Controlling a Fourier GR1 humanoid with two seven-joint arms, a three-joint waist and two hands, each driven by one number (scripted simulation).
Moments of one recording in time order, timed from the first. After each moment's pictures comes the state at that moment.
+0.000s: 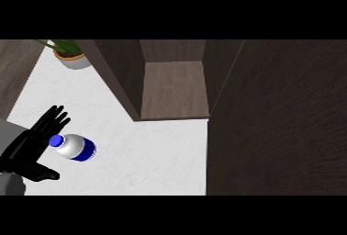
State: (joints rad) left arm -0.17 0.39 0.28 -0.92 0.22 -0.70 -0.29; right arm 0.82 -0.18 0.33 -2.49 -0.09 0.29 -0.19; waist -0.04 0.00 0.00
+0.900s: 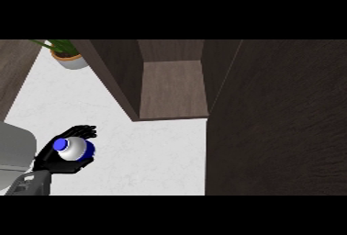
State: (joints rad) left arm -0.33 0.35 0.18 -0.47 0.00 -0.62 -0.65; right arm 0.93 -0.23 0.35 -2.49 -0.06 0.31 -0.31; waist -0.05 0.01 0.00
